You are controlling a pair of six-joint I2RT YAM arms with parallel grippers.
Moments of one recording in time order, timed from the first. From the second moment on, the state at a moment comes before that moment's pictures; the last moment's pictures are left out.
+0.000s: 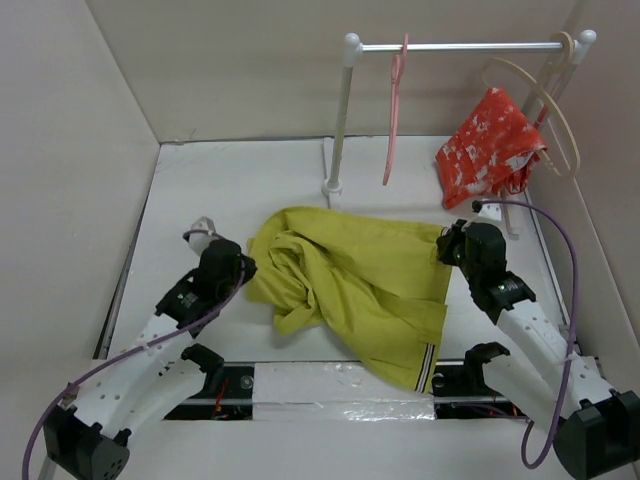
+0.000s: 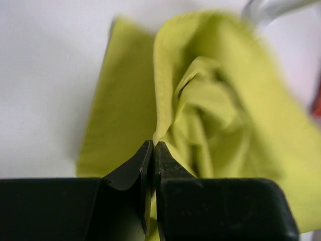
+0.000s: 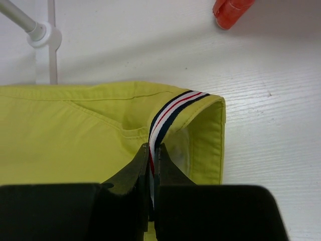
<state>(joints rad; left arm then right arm) -0.53 0.71 0.51 -0.53 -0.35 -1.01 0.29 0.82 0.55 -0.16 0.24 0.42</state>
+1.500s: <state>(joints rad) -0.21 1.57 1.28 -0.32 -0.55 -0.55 0.00 1.10 0.83 -0.20 0.27 0.44</state>
